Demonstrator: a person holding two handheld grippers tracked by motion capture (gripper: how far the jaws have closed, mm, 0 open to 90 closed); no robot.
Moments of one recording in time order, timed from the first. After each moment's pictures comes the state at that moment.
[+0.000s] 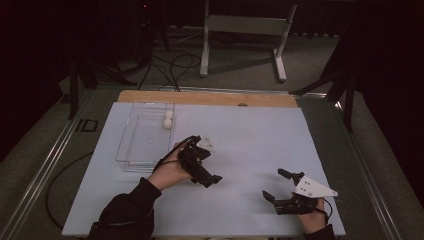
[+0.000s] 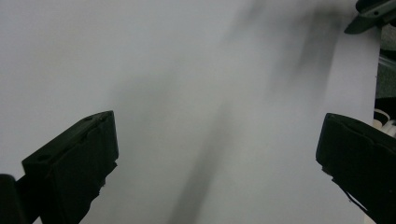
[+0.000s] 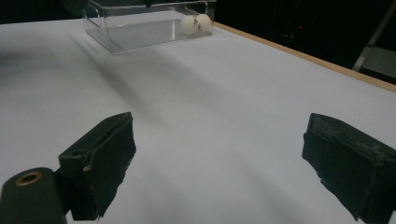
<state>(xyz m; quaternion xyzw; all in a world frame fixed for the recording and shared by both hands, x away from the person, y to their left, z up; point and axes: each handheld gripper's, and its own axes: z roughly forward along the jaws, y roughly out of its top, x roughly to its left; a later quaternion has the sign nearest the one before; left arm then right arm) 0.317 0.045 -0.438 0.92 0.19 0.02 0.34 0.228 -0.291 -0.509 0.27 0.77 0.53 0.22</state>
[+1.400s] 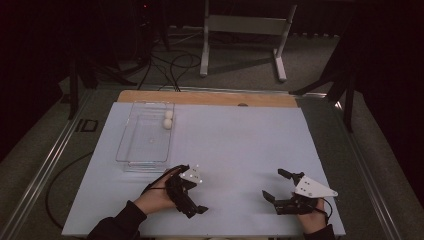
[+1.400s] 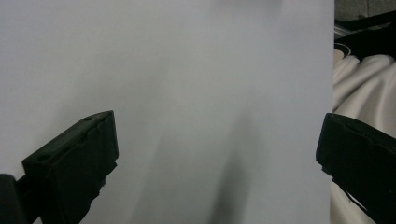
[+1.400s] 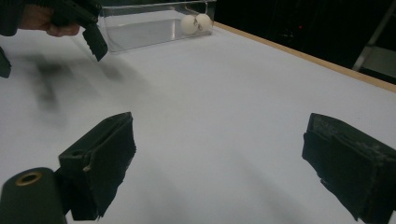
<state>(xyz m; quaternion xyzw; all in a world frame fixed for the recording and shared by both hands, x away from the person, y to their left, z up) 0.271 0.080 -0.494 0.93 0.15 -0.03 0.34 0.228 -0.291 -0.509 0.27 0.77 0.53 0.22</state>
